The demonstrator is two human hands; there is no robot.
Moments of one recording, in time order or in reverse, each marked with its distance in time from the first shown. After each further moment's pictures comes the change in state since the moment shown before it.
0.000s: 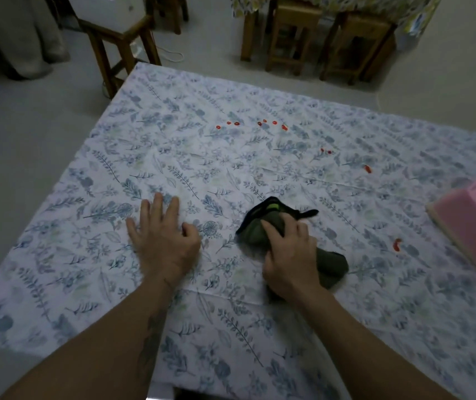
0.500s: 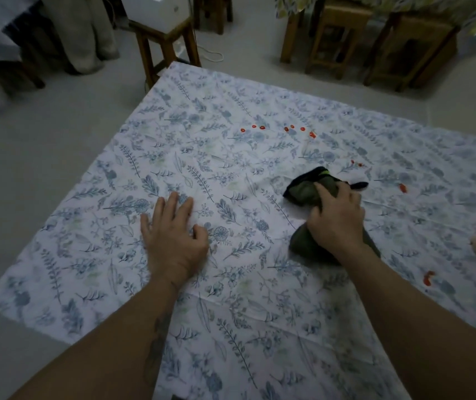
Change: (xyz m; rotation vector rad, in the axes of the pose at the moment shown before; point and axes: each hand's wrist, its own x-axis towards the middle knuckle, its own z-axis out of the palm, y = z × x) left_hand 0.001 0.000 0.004 0.009 0.026 -0.006; right_hand 0.108 0.064 -0.023 0.023 0.025 0.142
